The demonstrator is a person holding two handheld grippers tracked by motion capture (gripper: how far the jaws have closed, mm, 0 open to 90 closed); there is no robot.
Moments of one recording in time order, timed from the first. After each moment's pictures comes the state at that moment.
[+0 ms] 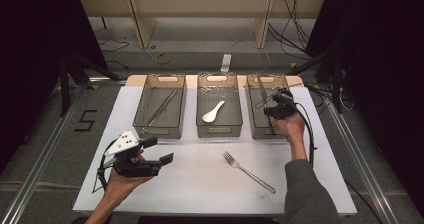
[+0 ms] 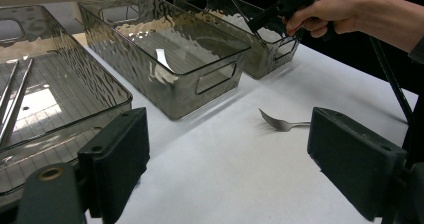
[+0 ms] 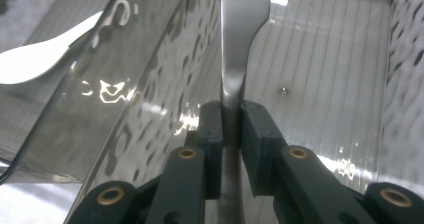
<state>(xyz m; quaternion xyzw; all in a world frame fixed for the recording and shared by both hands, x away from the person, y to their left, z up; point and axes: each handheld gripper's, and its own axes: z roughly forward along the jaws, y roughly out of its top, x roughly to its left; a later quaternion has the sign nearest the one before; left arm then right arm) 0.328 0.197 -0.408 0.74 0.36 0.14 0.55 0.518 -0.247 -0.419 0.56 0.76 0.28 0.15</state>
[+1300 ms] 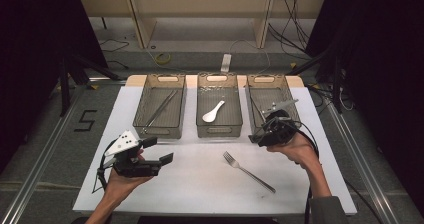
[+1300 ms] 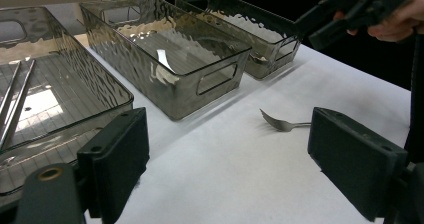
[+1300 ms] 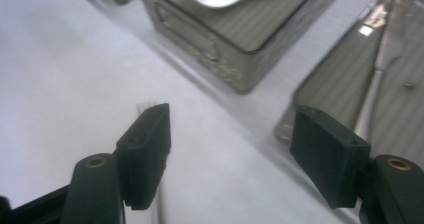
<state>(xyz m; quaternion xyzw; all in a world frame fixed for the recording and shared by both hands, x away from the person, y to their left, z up) 0.328 0.198 -0.407 0.74 0.36 0.15 0.55 0.413 -0.215 -0.381 0.38 0.86 0.32 0.10</state>
